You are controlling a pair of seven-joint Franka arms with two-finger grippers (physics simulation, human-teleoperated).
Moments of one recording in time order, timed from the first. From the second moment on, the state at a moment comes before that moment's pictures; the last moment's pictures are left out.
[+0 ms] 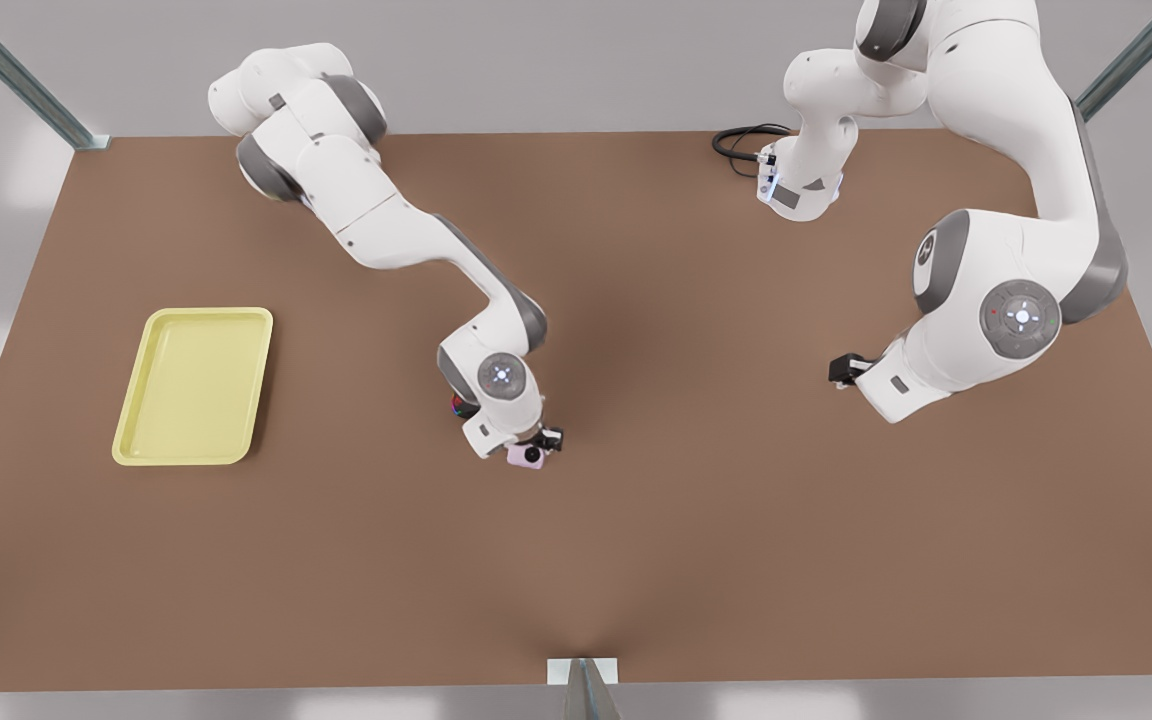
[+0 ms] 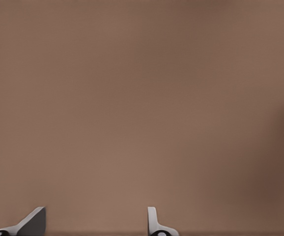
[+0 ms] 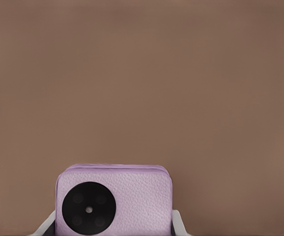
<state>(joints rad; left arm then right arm) -0.09 0.34 -0.12 -1.32 0.06 1.50 -0.02 0.47 0.82 0.19 -1.42 -0.17 2.29 0.92</state>
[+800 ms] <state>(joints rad) -0.09 0.35 -0.12 -1.32 0.05 1.50 -0.02 -0.39 0.33 0.03 -2.19 -0.23 2.42 0.06</state>
